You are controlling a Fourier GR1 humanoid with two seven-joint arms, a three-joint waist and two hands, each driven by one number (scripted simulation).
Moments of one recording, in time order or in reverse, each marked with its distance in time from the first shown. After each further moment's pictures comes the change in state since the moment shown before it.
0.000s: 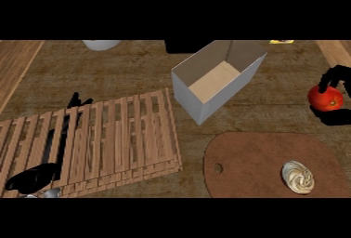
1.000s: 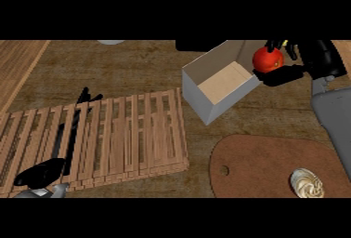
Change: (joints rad) left arm -0.070 -0.004 -0.051 0.019 0.007 0.013 -0.004; right arm -0.379 0.268 0.013 0.122 -0.154 0.125 0.217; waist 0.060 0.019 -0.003
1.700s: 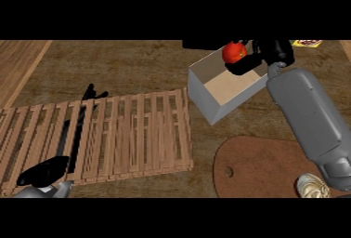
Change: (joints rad) left arm -0.043 0.001 -0.032 0.002 0.005 0.015 0.004; right arm -0.205 0.166 0.017 0.357 0.084 -0.093 0.083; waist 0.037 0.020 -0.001
